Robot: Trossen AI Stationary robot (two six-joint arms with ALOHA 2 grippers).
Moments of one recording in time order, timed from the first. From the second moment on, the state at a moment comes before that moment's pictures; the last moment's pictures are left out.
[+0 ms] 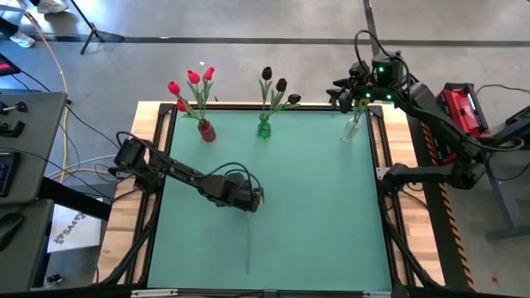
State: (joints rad) left arm -0.26 1.82 1.09 -0.53 -0.30 -1.82; right arm -0.85 1.14 1.29 -0.65 -0.30 -0.01
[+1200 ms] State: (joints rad) left arm -0.12 1.56 1.25 -0.37 -0.69 -0.78; right arm -0.77 1.15 1.29 -0.73 -0.31 -0.09
